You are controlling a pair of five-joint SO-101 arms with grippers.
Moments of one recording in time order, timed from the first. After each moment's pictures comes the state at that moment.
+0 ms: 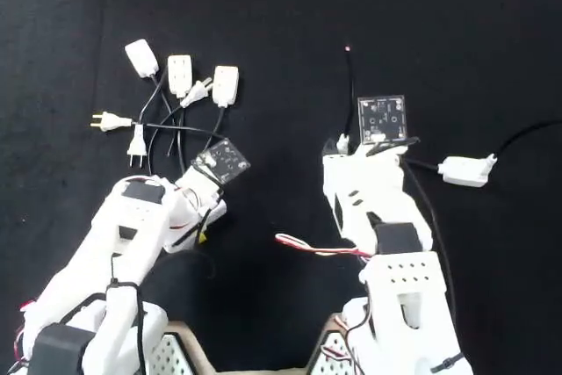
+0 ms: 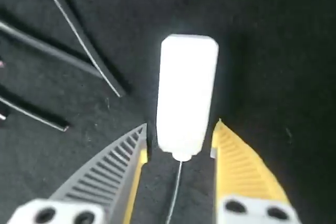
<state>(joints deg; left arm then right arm) 6.5 -27.8 61.7 50.5 -38.6 -5.3 -57.6 73.7 29.4 -0.7</state>
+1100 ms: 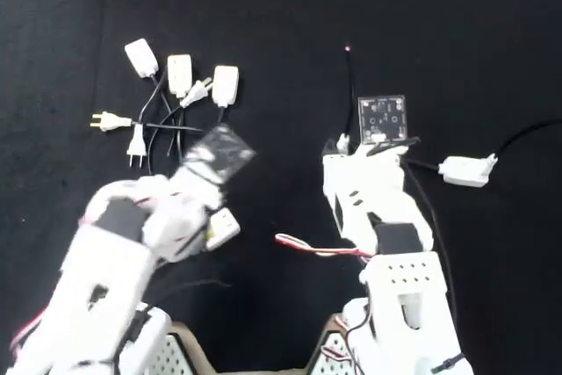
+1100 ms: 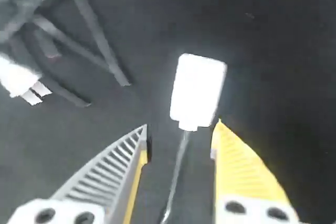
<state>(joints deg) 11.3 -55.6 52.3 76.7 -27.0 -5.3 -57.6 73.7 29.9 -0.7</state>
